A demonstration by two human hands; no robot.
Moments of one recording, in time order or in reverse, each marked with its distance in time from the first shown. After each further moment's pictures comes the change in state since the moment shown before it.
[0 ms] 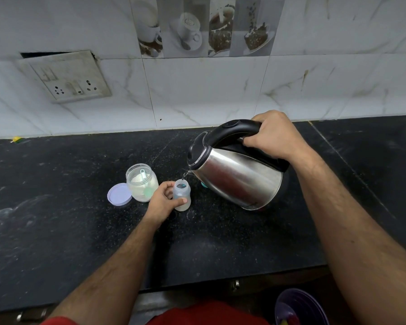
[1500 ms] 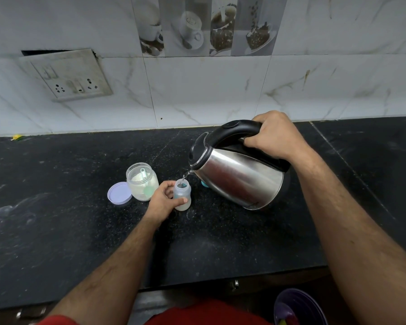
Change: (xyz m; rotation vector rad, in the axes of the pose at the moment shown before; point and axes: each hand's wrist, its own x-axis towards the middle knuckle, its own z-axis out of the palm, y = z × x) left_hand 0.002 -0.002 -0.001 0.016 -0.003 0.000; right_hand -0.001 -0.002 -0.001 -0.027 -0.010 -0.003
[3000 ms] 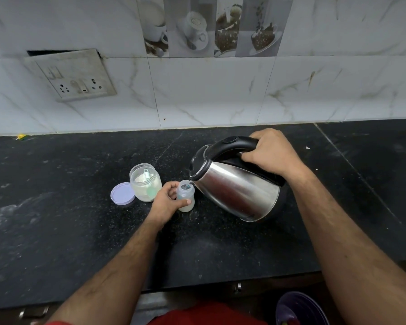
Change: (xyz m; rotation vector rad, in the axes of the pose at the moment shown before) left_hand -0.003 0.002 -0.001 -0.017 -0.005 0.007; right_hand -0.005 0.009 0.030 -0.043 -0.029 -0.004
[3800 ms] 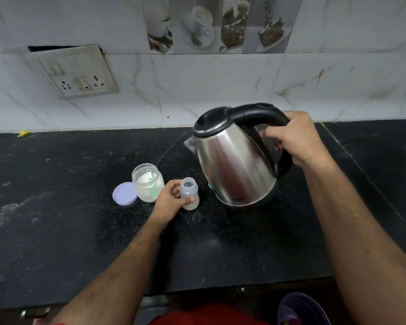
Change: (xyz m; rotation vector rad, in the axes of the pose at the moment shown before) left_hand 0.007 0.002 0.002 -0.025 0.027 0.025; right_hand 0.026 0.016 -0.014 0.656 0.165 0.124
